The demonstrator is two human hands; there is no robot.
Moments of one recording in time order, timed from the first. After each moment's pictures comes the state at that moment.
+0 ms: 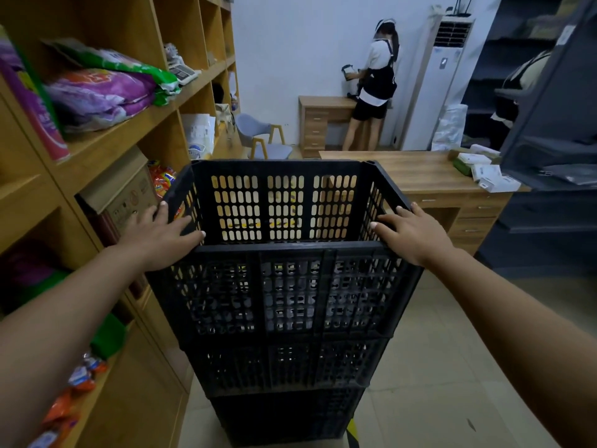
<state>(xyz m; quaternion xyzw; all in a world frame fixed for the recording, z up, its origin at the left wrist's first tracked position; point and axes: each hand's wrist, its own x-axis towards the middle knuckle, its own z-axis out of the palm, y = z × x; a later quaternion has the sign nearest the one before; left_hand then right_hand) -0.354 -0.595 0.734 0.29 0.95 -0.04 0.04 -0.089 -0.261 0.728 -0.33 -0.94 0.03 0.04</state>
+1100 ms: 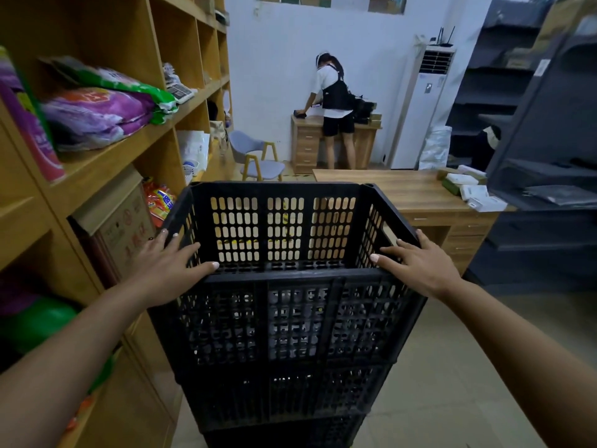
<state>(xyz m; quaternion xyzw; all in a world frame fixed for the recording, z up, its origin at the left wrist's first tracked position) -0.354 -0.593 0.727 0.34 0.94 -0.03 0.03 -0.082 -0.274 0.735 -0.34 -0.94 0.05 0.01</state>
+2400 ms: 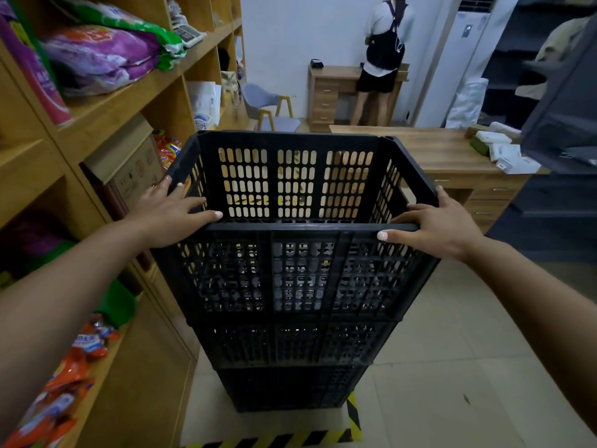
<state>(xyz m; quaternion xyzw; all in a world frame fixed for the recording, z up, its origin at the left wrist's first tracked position) -0.360 -0.601 0.730 0.35 0.94 -0.05 0.05 -0.077 -0.280 0.735 -0.29 -0.96 0.00 -0.03</state>
